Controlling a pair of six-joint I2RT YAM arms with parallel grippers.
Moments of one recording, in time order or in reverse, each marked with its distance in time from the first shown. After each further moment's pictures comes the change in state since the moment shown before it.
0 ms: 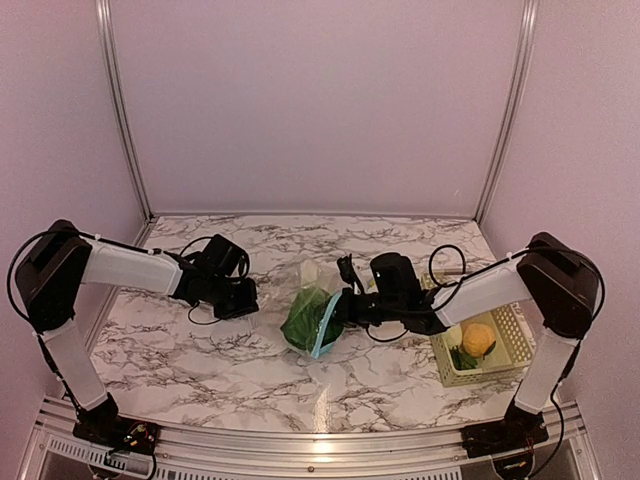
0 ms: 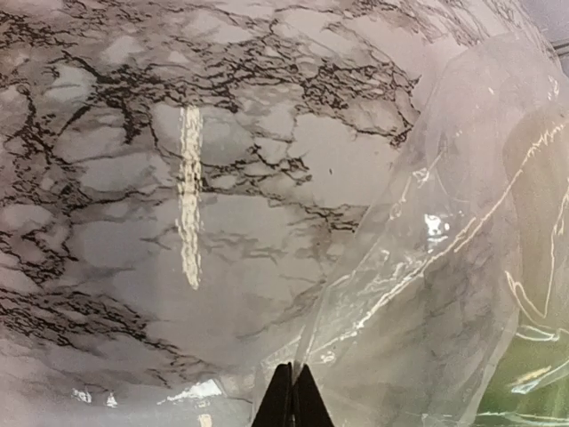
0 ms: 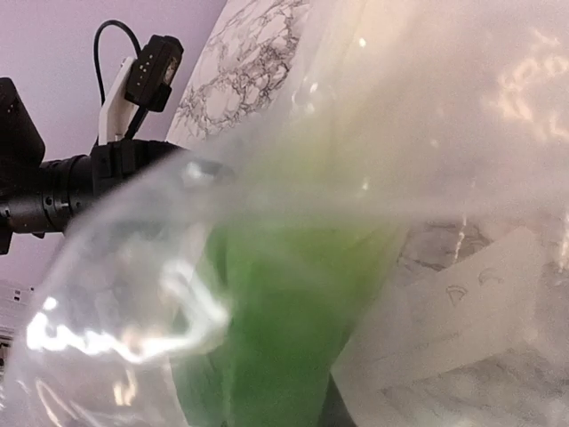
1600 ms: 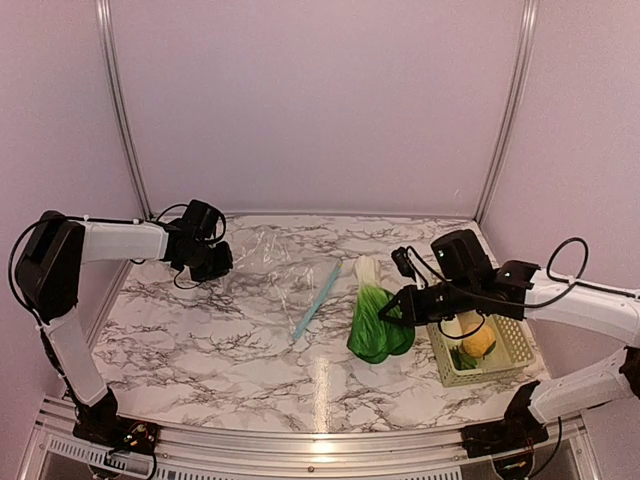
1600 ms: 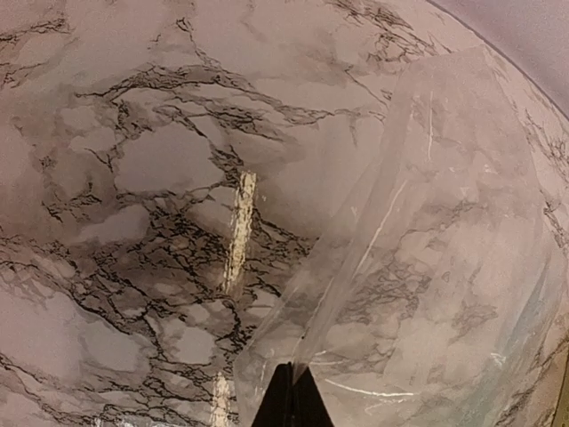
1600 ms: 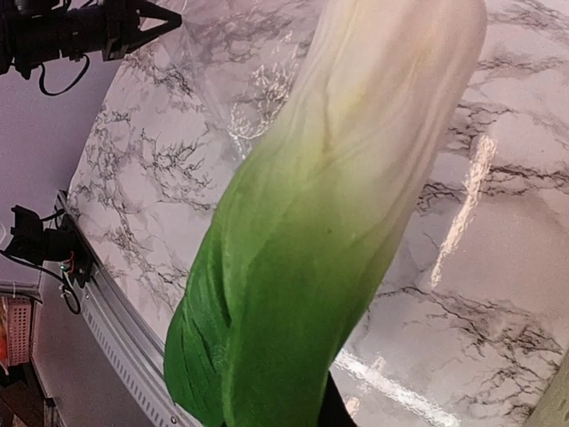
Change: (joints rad) left arm 0.227 0.037 0.211 -0.153 -0.142 0.118; right arm -0.054 -0.615 -0.029 -0.856 0.085 -0.286
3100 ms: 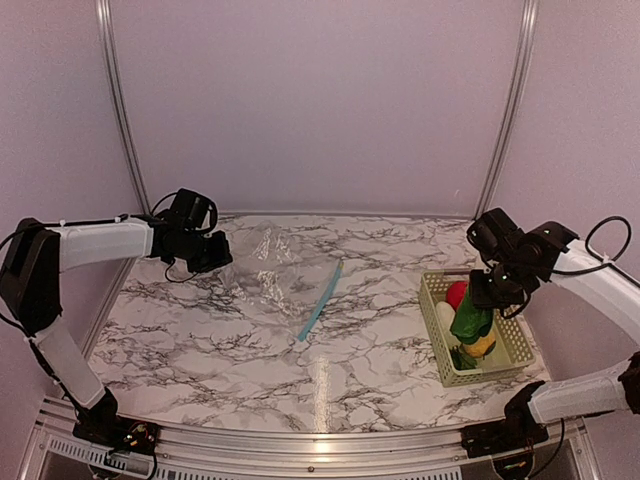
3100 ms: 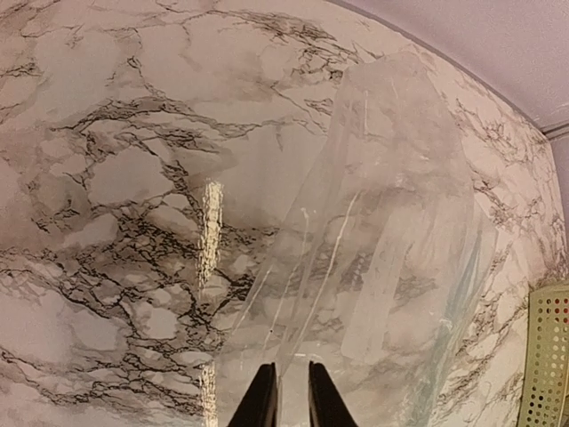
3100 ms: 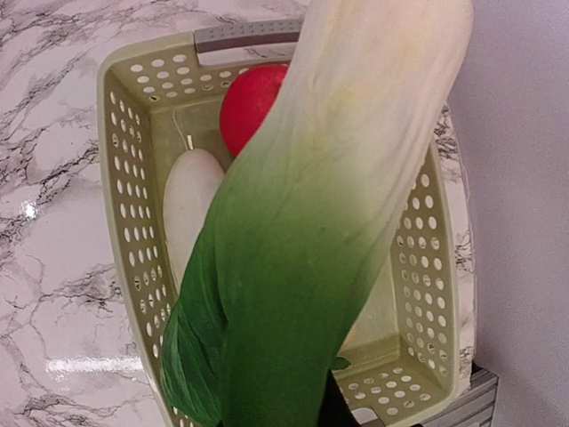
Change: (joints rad) left arm 0.001 -0.117 -0.016 -0.020 0.098 0.050; right arm -0.261 -0.062 0.238 -0.762 0.689 0.019
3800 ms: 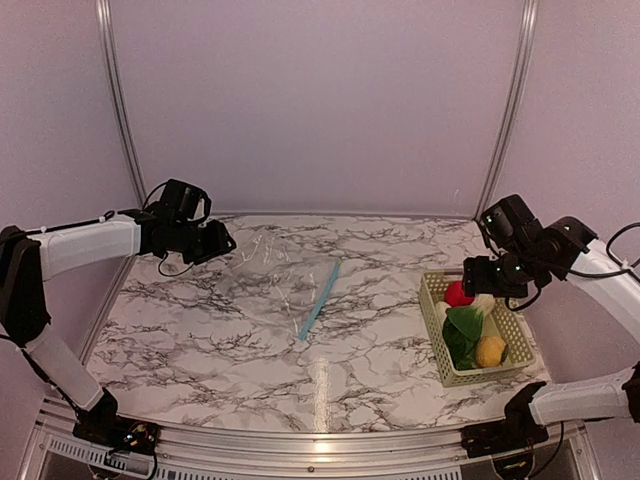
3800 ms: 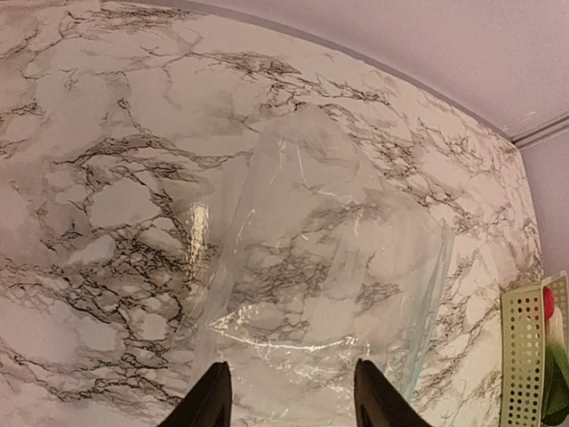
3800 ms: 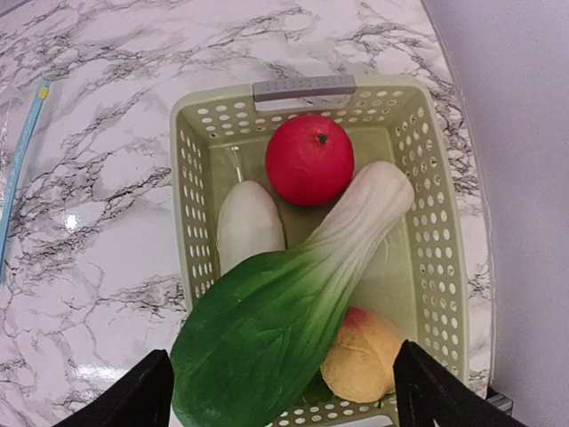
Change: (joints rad) left arm -0.003 -0.085 0.000 -0.004 0.007 0.006; right arm -0.002 -0.055 0.049 0.016 -0.057 -0.040
